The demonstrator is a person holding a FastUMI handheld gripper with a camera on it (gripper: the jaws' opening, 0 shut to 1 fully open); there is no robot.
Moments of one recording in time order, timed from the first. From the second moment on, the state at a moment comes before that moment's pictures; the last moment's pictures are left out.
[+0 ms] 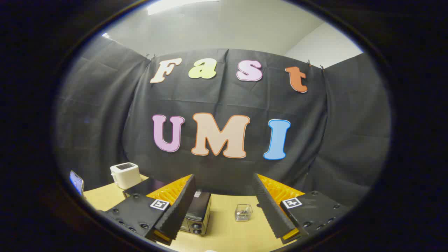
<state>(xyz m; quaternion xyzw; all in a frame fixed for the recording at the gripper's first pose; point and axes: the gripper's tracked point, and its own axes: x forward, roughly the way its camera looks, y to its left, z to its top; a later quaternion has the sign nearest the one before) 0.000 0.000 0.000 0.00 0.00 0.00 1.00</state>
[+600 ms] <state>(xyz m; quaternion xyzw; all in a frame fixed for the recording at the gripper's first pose) 0.012 0.000 -0.004 0.01 0.01 0.00 1.00</state>
